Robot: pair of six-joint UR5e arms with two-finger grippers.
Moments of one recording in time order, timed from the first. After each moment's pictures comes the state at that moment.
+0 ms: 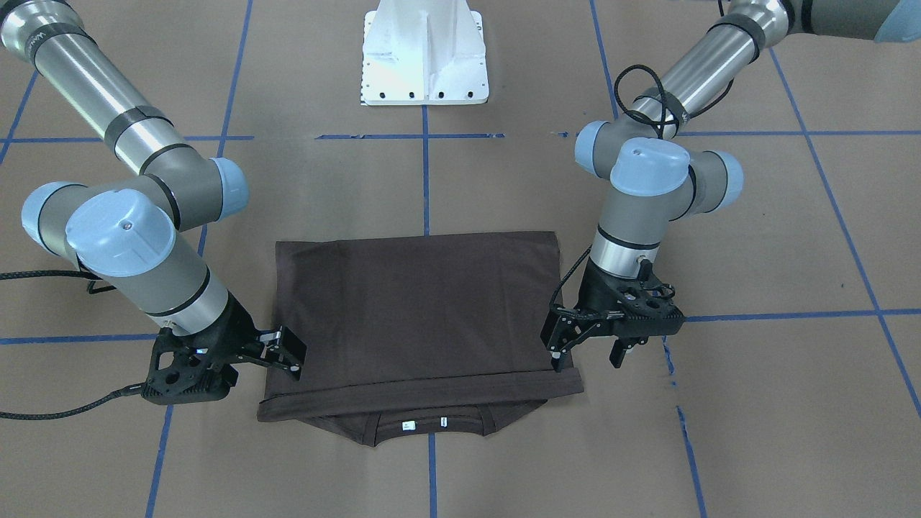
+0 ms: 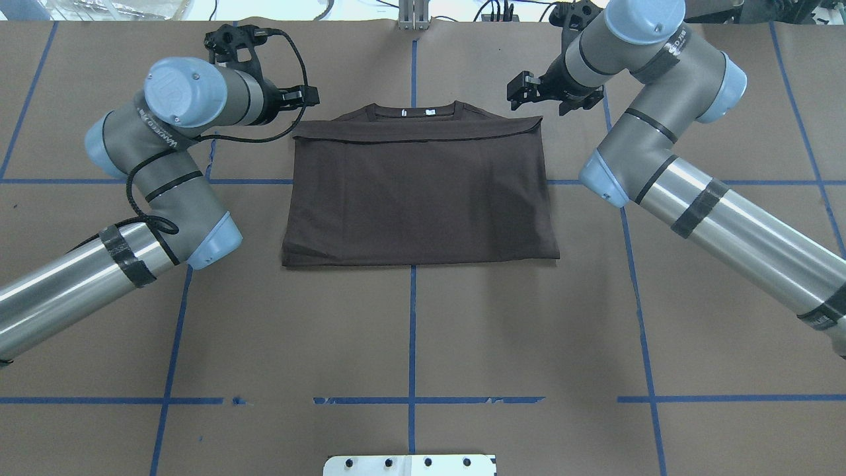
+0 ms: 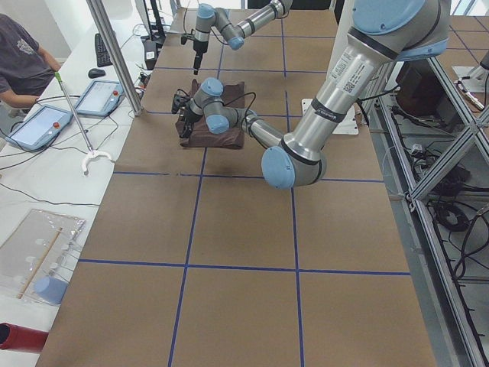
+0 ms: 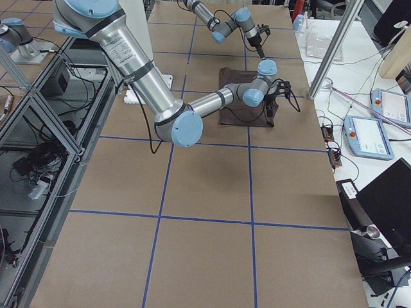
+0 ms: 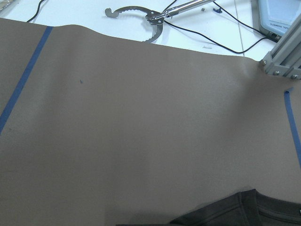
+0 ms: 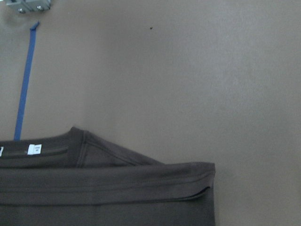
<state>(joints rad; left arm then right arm) -0.78 -2.19 -1.36 -2.26 -1.63 -1.21 0.88 -0.91 1.29 -1.05 2.04 1.04</state>
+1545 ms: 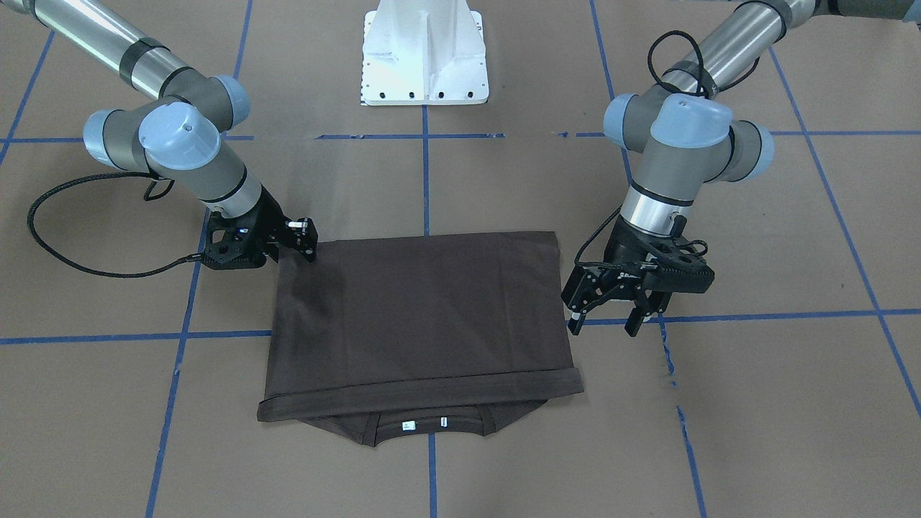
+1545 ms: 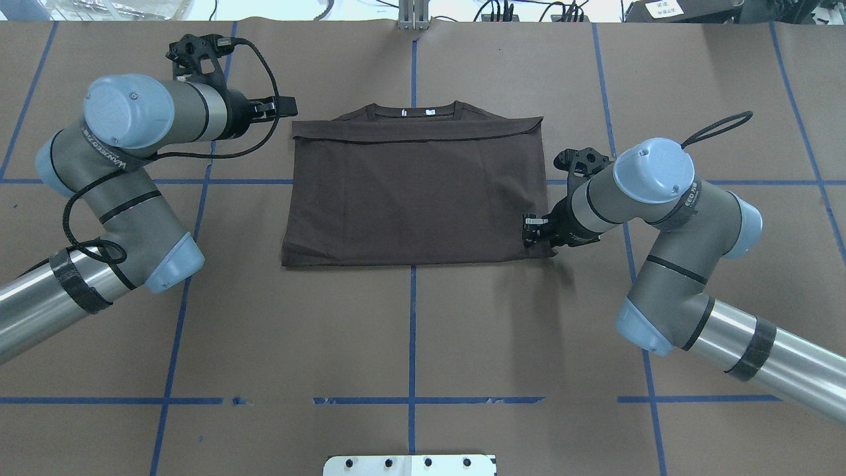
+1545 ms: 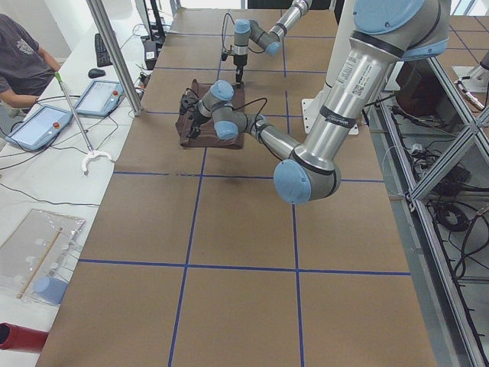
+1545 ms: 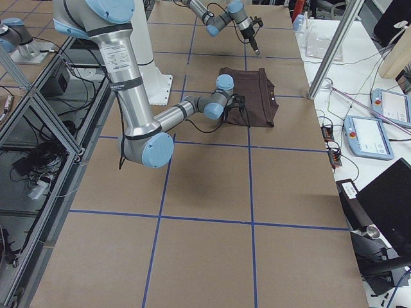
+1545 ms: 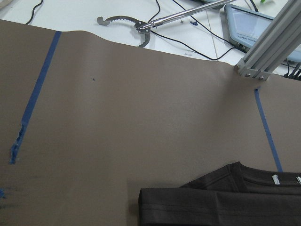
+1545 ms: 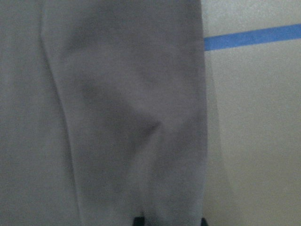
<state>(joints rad) -0.78 -2.08 -1.51 -2.28 -1.65 -1.22 0.65 -1.21 1.60 -1.05 2.04 1.26</state>
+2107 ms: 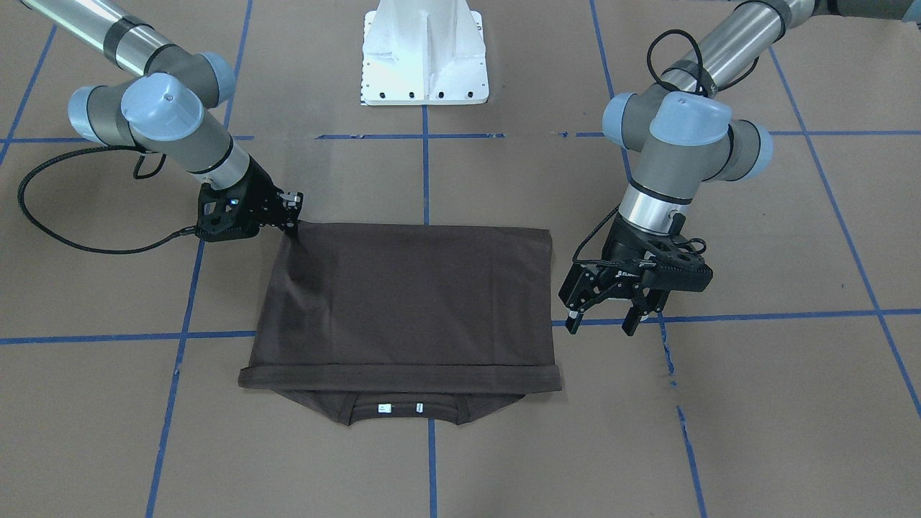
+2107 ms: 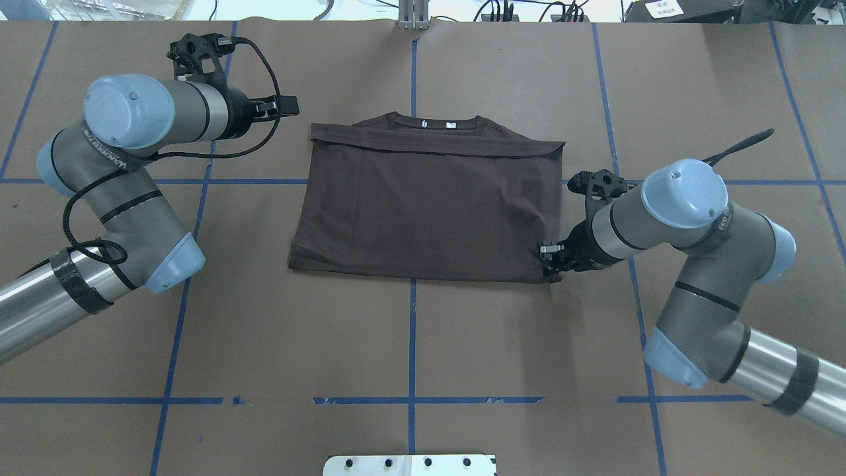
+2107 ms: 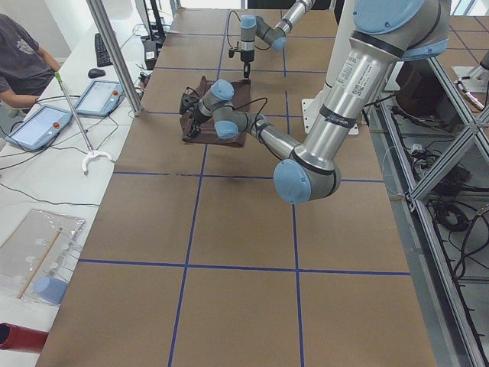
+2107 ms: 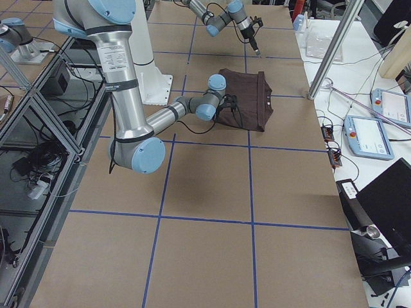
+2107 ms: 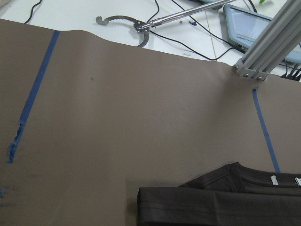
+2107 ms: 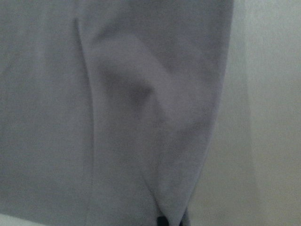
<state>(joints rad) -0.78 -2.08 -1.51 -2.28 -1.65 -1.22 0.60 -1.35 1.77 -1.05 2.07 1.26</state>
